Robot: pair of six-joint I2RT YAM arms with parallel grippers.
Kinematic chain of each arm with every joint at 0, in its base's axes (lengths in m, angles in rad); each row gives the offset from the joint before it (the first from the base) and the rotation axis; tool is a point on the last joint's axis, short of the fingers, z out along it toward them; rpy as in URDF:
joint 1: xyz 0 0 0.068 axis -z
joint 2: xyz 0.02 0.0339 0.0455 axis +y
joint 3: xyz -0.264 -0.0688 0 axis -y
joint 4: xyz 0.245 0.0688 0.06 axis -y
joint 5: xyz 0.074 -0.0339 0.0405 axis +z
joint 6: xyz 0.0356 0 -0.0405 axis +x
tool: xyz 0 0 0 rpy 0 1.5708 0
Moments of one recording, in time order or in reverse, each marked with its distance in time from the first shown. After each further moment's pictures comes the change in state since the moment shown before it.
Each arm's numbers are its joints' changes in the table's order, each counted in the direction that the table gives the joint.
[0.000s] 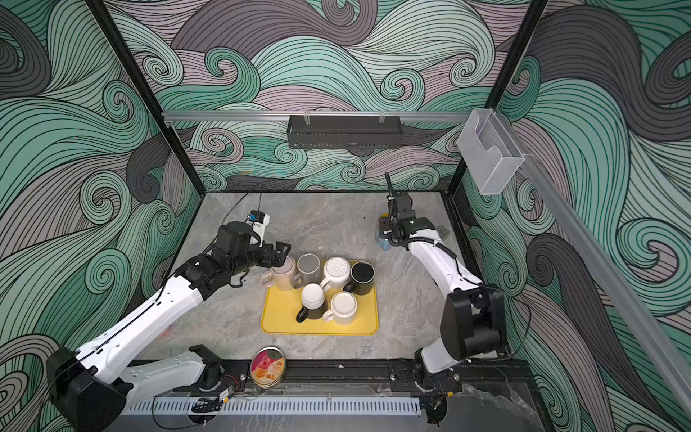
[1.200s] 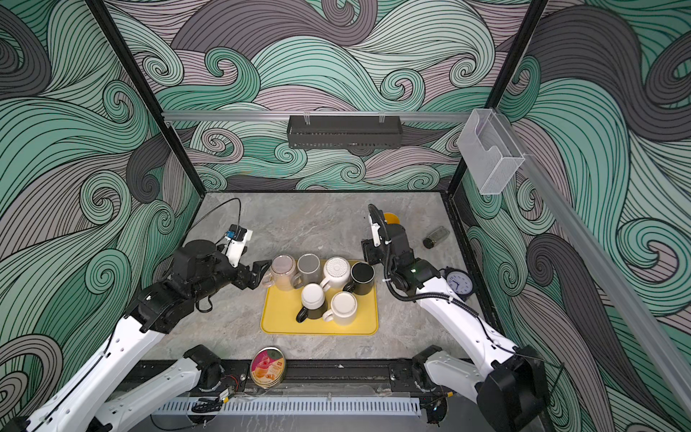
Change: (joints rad) left arm -0.014 -0.326 -0.024 -0.185 -0.145 0.319; right arm -0.230 -0.381 -0.396 0.294 -0.029 -0.150
